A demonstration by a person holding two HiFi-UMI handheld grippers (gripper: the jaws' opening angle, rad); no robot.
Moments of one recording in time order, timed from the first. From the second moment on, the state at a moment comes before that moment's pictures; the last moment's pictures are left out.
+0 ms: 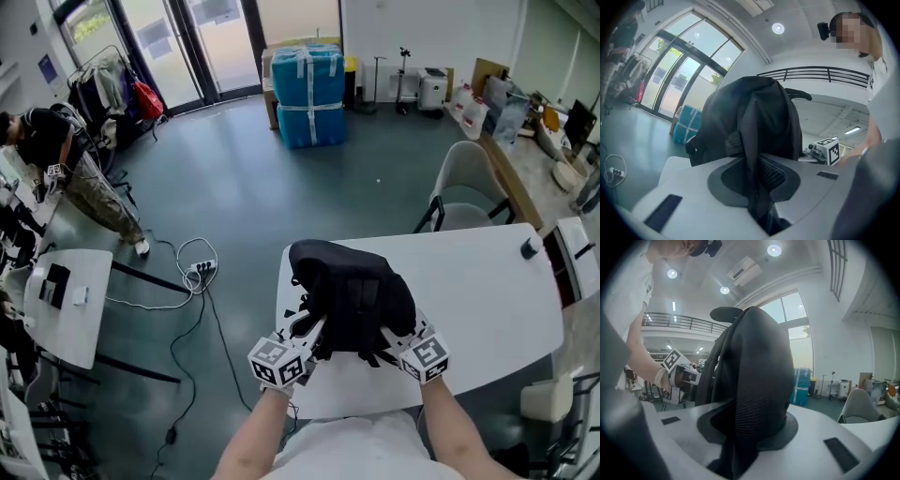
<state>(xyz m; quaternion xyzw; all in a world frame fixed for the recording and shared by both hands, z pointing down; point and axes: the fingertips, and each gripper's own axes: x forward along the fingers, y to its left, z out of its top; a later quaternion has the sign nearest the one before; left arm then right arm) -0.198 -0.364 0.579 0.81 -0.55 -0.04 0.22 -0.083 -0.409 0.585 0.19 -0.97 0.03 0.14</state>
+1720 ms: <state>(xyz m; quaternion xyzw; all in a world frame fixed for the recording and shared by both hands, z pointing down) -0.201 -0.332 0.587 0.79 -0.57 -0.01 0.22 -0.059 -0.385 0.593 0.21 -0.96 0.06 0.15</state>
